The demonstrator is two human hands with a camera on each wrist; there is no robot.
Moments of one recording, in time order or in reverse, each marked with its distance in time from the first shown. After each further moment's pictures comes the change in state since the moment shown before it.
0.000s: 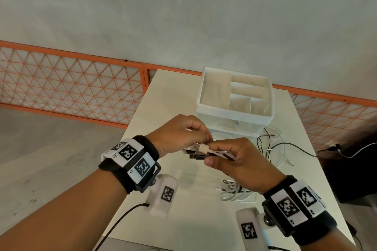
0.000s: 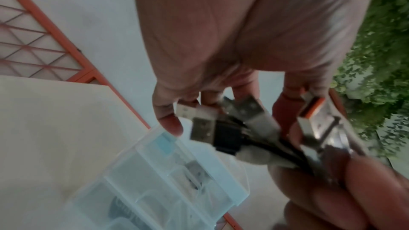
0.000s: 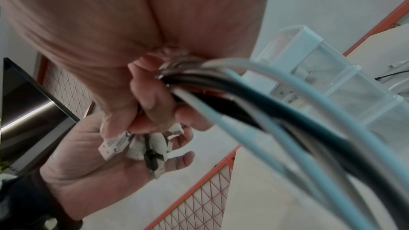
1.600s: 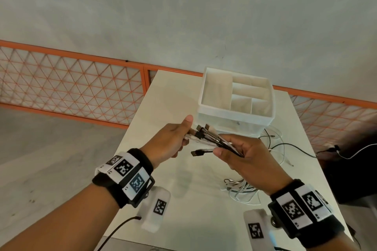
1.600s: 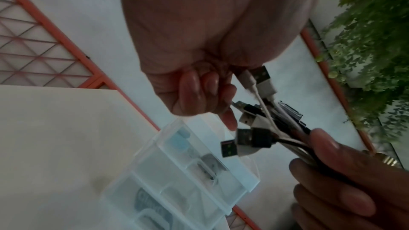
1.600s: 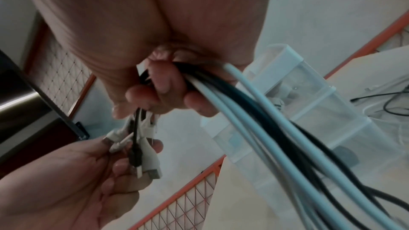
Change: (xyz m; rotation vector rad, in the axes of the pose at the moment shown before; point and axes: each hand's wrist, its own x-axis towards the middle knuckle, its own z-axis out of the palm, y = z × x) left_hand -0.013 -0.028 -0.002 -0.144 0.184 -0.209; right_hand -0.005 0.016 -0.005 -0.029 0.187 0.046
